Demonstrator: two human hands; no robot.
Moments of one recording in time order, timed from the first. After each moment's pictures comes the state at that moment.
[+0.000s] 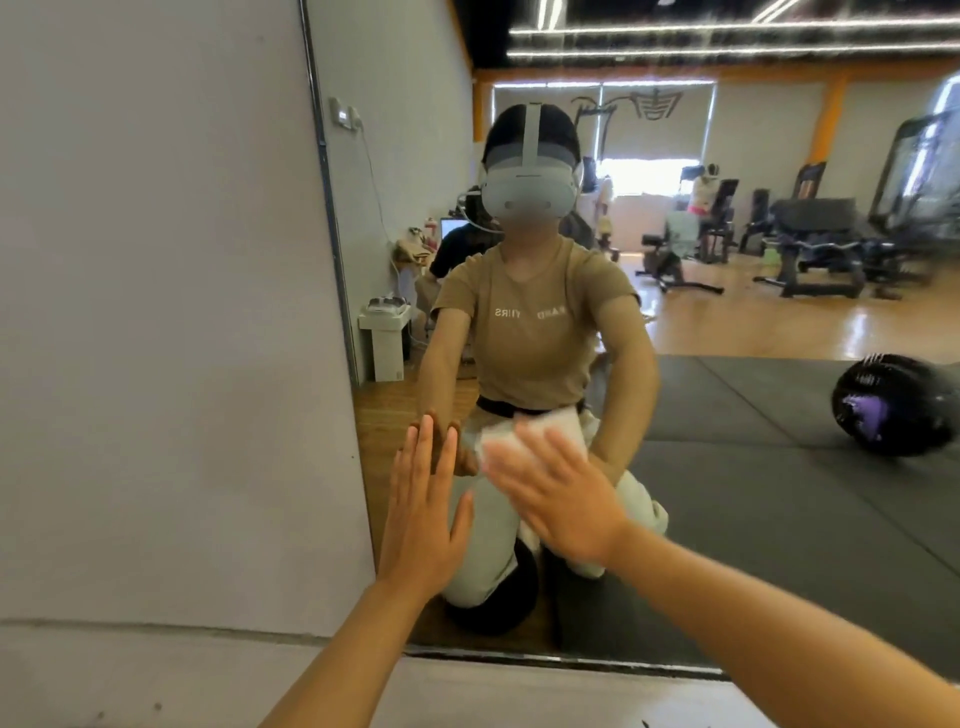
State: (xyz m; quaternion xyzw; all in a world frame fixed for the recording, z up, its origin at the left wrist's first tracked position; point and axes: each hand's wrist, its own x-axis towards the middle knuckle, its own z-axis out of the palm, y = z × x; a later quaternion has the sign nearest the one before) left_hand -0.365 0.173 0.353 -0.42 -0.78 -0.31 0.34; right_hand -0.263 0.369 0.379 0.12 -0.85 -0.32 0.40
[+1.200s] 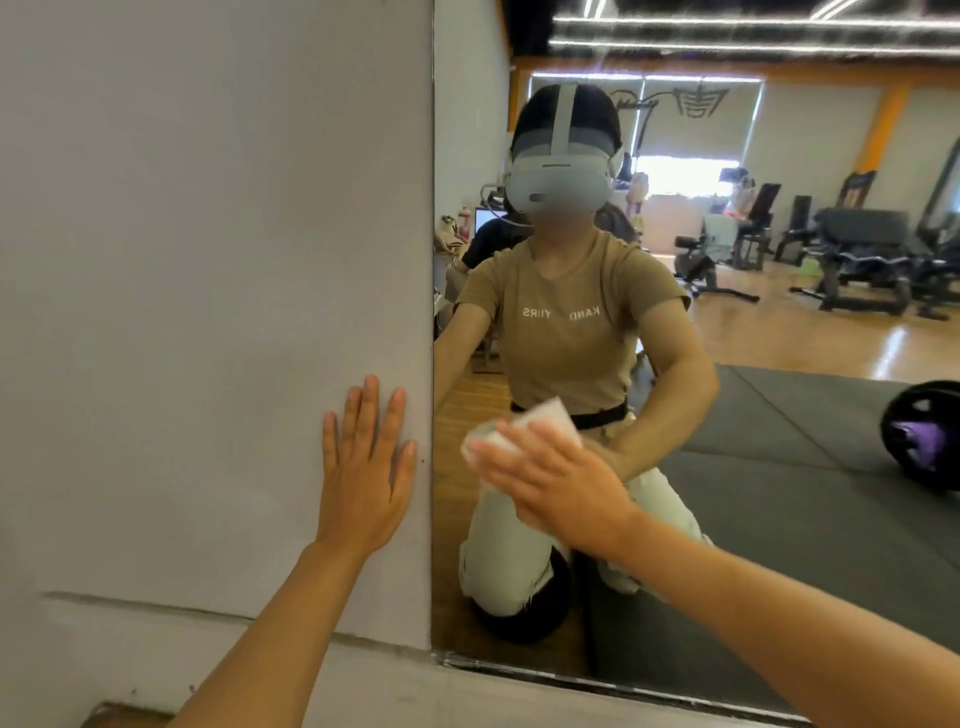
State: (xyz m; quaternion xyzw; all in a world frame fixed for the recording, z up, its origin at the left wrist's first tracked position) left_hand -0.472 0.084 0.376 -0.36 -0.82 -0.27 0.37; right_hand -0.327 0.307 0.415 0.18 -0.81 -0.43 0.36
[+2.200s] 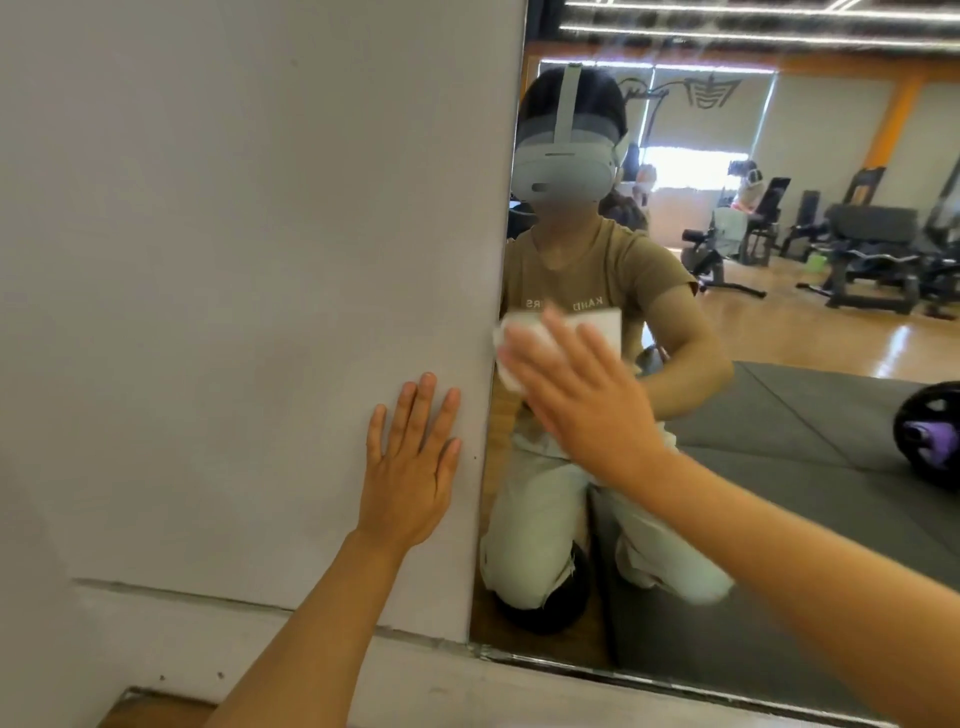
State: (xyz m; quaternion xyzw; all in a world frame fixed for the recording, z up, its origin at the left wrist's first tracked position) left_hand -0.486 0.075 0.372 -0.38 -0.80 -0.23 0.41; right_hand -0.364 0.262 0.484 0.11 -0.80 -0.32 0.50
